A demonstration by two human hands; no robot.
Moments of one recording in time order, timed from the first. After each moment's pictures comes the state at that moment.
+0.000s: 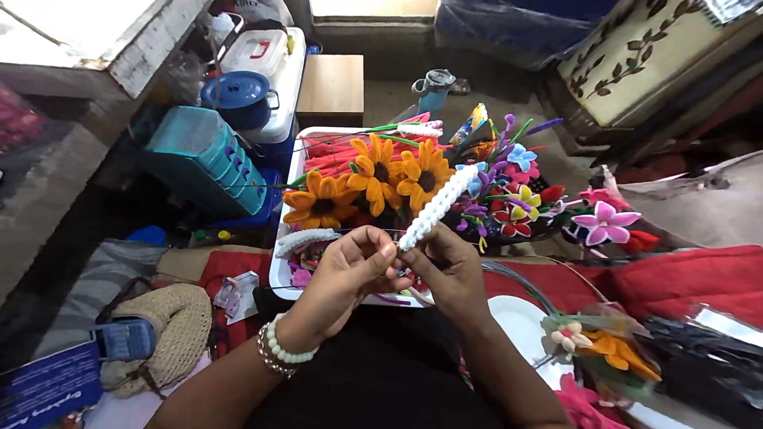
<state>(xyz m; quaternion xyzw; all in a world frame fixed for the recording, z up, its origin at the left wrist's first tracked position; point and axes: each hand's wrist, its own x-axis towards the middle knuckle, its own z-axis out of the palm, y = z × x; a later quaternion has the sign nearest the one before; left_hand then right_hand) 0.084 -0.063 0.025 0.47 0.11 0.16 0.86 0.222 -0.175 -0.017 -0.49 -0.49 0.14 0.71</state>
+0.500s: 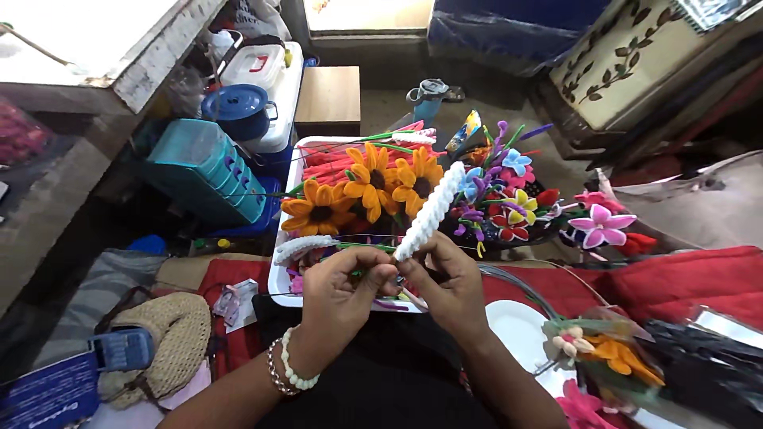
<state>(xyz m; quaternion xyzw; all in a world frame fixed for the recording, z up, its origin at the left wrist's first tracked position) 0.083 -0.073 0.002 0.74 0.03 0.41 0.54 0.216 -0.182 -0.012 -0.51 -0.51 0.09 0.69</state>
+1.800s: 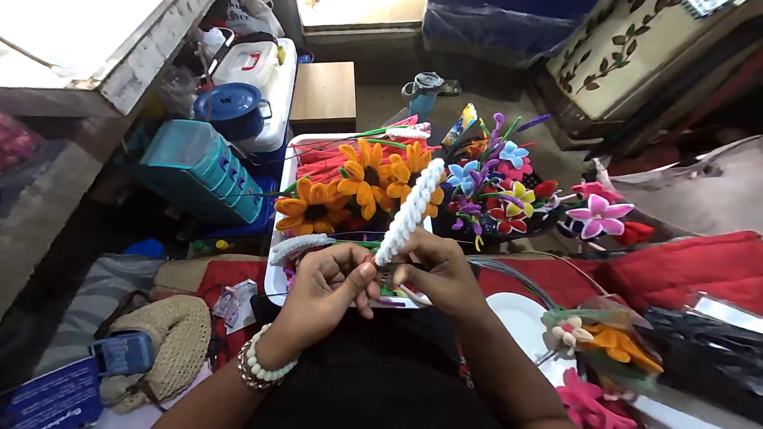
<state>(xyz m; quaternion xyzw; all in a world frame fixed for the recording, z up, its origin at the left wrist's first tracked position) 0.070 -0.055 0.015 0.67 0.02 0.22 0.71 0.235 -0.177 -0.016 -0.42 -0.56 0.21 0.68</state>
